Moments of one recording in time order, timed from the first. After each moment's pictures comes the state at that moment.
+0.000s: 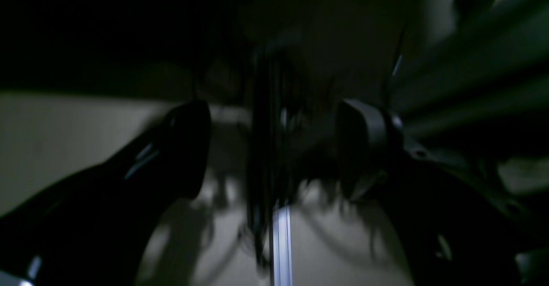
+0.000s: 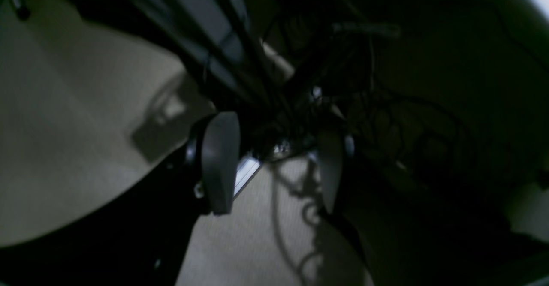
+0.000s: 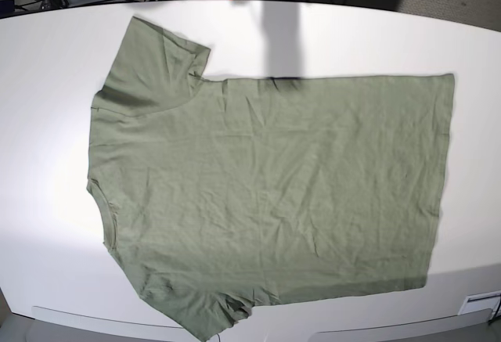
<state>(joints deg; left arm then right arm) 62.8 -5.5 1.9 73.2 -8.2 -12.5 -45.6 -62.2 32.5 -14.1 91.1 -3.0 11.9 18.8</state>
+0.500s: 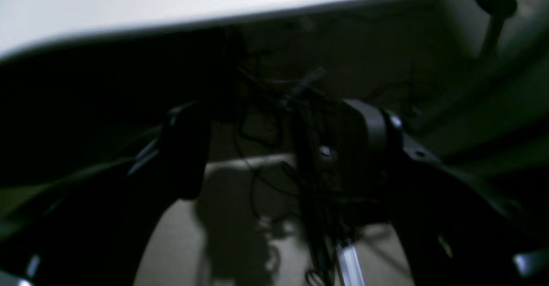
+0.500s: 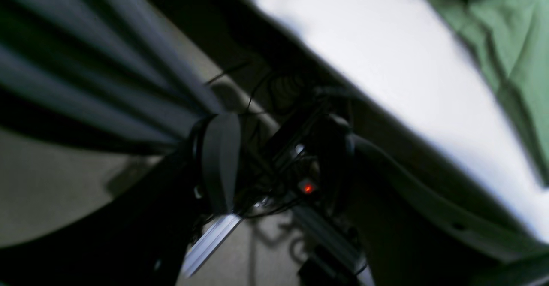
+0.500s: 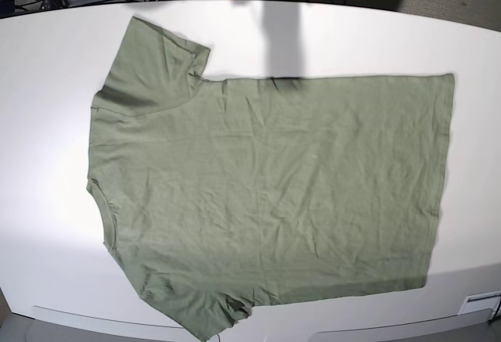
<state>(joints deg) 62.6 -5.5 1.9 83.8 2.8 0.5 -40.0 -57.0 32.1 -14.1 97.5 -3.1 11.9 18.3</state>
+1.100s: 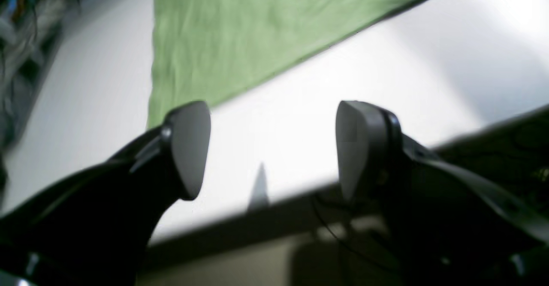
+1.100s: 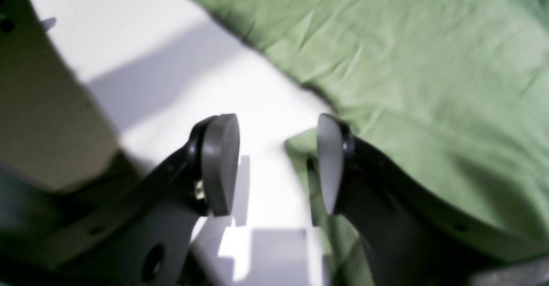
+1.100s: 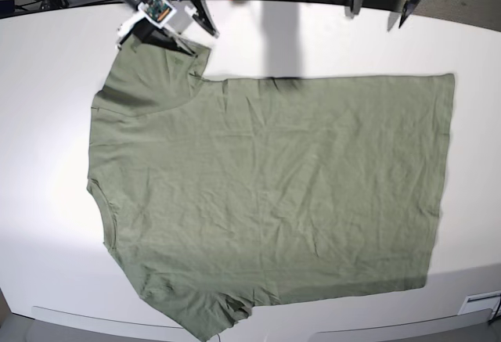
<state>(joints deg) 54.5 -6.5 2.0 98.9 21.5 10.5 -26.5 -39.4 32.1 -14.1 97.6 -3.5 11.5 17.2</state>
